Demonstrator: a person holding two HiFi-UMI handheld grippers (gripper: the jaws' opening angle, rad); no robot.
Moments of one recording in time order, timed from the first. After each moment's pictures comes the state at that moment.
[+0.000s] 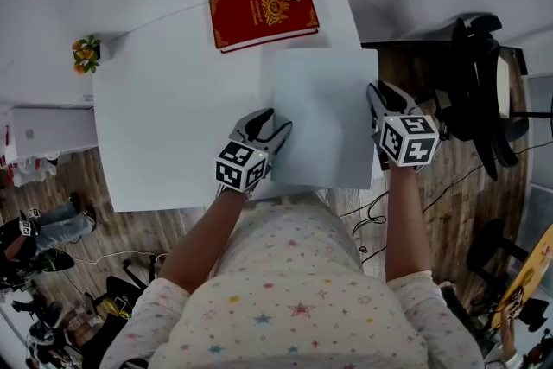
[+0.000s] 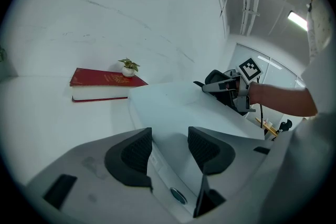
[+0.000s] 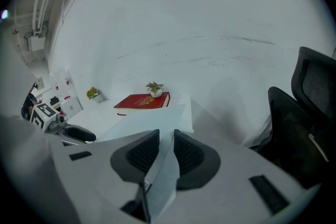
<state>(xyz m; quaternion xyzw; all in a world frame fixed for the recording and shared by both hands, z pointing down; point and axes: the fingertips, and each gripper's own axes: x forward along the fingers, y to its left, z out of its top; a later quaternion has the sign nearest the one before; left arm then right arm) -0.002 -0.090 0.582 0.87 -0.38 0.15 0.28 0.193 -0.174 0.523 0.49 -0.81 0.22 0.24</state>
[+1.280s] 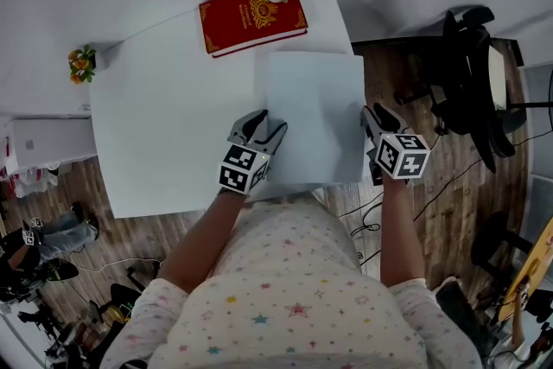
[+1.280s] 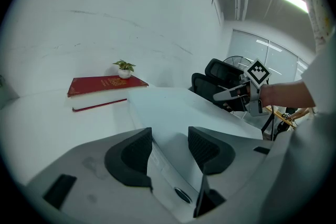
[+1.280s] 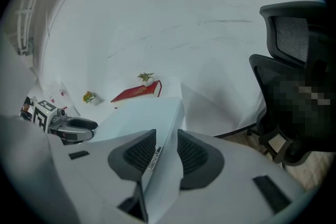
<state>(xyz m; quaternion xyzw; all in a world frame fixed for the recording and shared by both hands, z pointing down) 0.005 -0.091 0.589 0.87 -0.38 0.21 0.23 0.226 -0.124 0.574 0.51 -0.78 0.30 0.22</state>
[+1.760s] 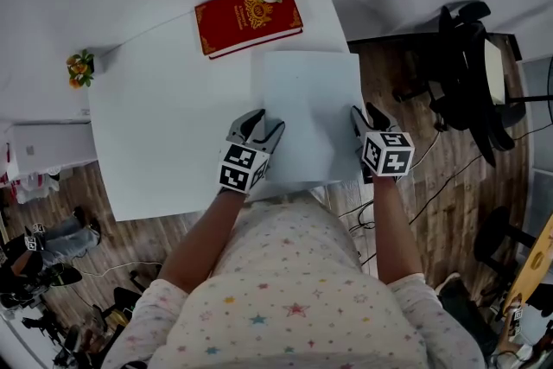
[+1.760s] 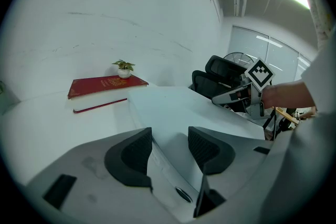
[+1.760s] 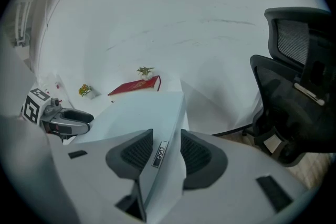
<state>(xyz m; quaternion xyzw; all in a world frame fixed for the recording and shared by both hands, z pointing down) 0.005 -0.090 0.591 0.87 -0.39 0.22 0.22 0.214 -0.118 0.589 0.53 -0.76 0.28 0.24</state>
